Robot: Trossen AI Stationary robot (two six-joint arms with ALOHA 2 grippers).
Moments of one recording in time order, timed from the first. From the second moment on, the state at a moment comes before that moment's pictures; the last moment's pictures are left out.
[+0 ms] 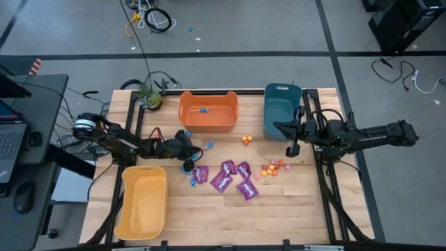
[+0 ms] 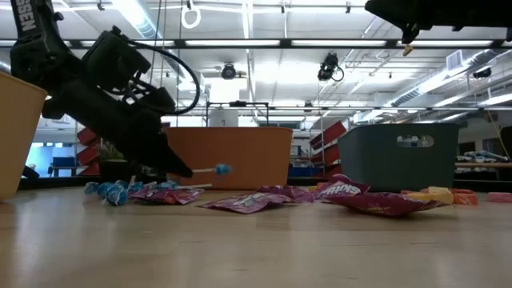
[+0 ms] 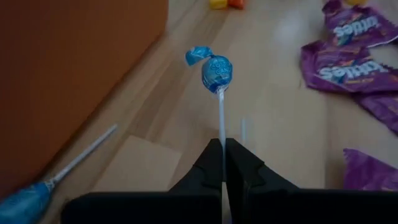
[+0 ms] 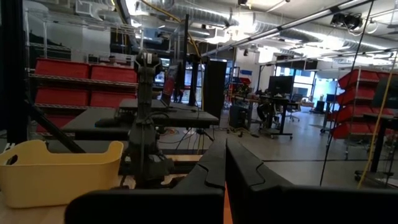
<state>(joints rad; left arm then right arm) 0.00 1.49 0.27 0.66 -0.26 -0.23 0.05 0.58 0.33 0.46 0.29 -0.15</state>
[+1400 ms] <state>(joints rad) 0.18 1.15 0.33 0.63 -0.40 -0.14 0.05 0.58 0.33 0.48 0.29 -0.15</state>
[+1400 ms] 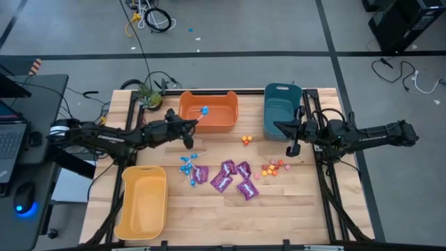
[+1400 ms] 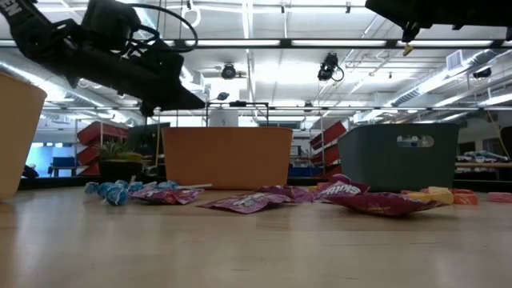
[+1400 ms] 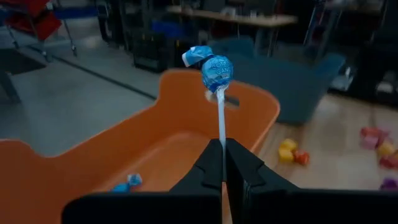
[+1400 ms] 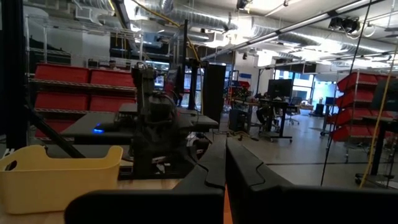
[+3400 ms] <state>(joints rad) 0.47 1.16 0.76 -0.47 -0.12 -0.11 0.05 0.58 0.33 0.47 0.29 -0.15</state>
